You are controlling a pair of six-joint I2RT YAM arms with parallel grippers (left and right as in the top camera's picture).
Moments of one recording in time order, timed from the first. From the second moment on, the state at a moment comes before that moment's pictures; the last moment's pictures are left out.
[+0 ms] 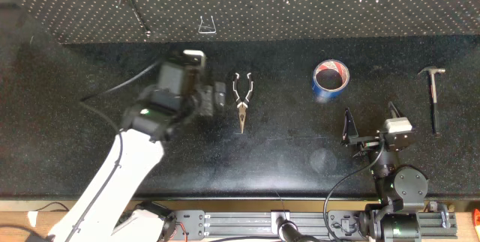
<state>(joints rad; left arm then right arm) -0.38 1.26 0.95 -0.68 -0.05 -0.32 -0.01 0.01 0.01 -0.06 -0.14 0.03</state>
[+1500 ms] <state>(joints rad) -0.48 2.00 1.39 -0.75 -0.03 -0.48 -0.01 0.01 0.01 -0.06 -0.14 0.03</state>
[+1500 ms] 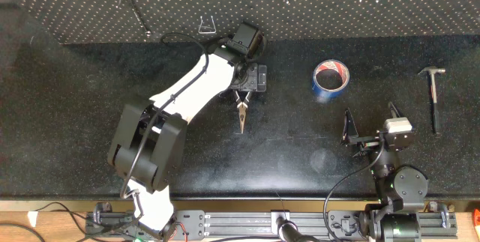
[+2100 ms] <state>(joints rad) -0.48 2.01 1.40 -0.81 -0.02 -0.48 -0.01 0.01 0.01 -0.06 -0.14 0.03</state>
